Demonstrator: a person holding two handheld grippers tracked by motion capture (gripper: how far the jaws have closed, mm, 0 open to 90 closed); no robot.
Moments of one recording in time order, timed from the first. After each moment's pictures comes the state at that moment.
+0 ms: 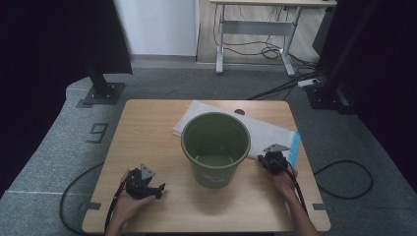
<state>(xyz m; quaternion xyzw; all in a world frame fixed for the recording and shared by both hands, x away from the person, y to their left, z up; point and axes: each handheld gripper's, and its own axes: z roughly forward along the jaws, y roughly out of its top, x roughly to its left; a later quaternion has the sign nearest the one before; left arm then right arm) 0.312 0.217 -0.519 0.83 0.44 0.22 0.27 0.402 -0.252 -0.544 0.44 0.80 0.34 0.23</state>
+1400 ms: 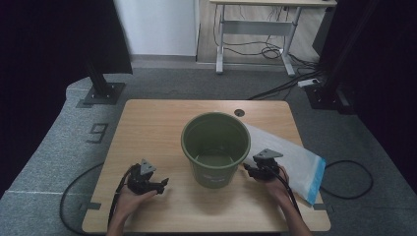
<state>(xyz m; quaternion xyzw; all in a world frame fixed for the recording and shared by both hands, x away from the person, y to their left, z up) 0.319 0.217 -0.512 0.82 0.43 0.20 0.31 0.383 -0.217 -0.541 0.41 0.80 0.38 0.22</state>
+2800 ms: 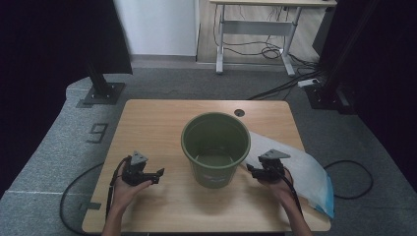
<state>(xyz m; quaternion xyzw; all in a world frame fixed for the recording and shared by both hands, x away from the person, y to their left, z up) 0.337 0.237 -0.497 0.79 0.46 0.19 0.36 0.372 -0.228 -0.525 0.43 0.78 0.39 0.21</state>
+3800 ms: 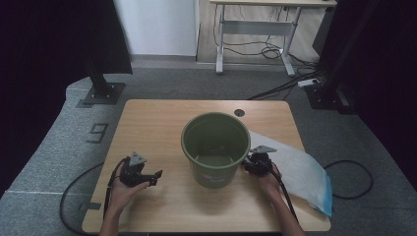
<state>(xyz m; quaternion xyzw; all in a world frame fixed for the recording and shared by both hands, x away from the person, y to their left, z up) 0.335 0.240 -0.498 0.80 0.45 0.18 0.35 0.403 -0.202 -0.552 0.45 0.78 0.38 0.19</state>
